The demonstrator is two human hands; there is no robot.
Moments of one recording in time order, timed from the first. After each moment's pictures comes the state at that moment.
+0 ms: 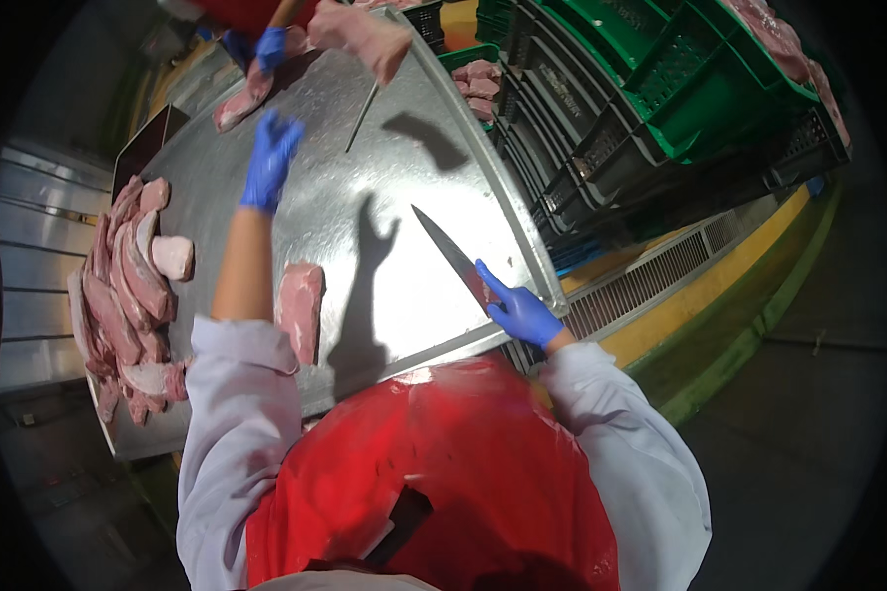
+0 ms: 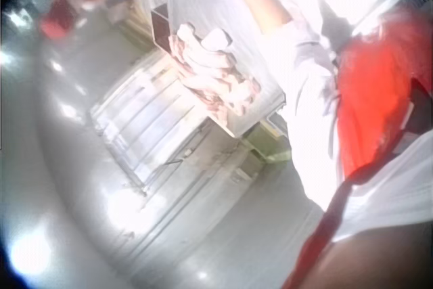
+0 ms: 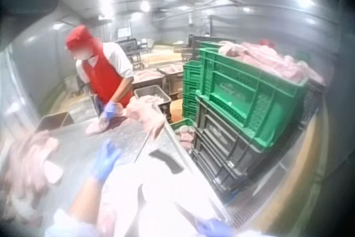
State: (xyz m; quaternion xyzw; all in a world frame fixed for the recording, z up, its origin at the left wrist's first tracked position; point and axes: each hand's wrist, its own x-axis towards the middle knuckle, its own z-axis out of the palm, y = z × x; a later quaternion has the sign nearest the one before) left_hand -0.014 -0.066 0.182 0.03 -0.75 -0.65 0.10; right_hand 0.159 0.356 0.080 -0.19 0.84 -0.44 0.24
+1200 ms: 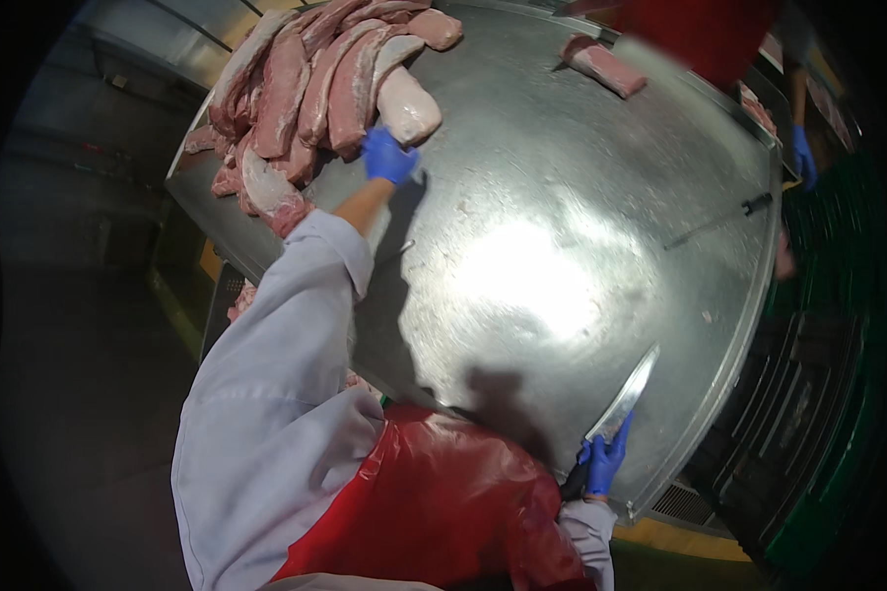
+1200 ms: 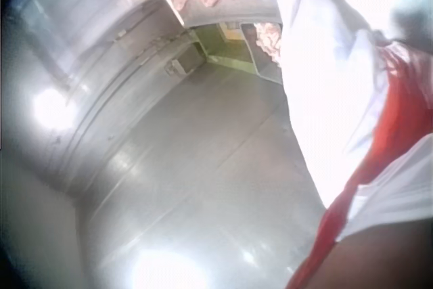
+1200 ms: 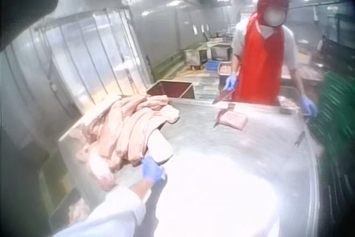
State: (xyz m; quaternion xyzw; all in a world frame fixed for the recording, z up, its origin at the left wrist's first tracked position) left_hand 0.140 -0.498 0.000 0.49 -0.86 -0.08 0.10; right_hand 0.148 0.204 -0.009 0.08 0.72 -0.62 0.30
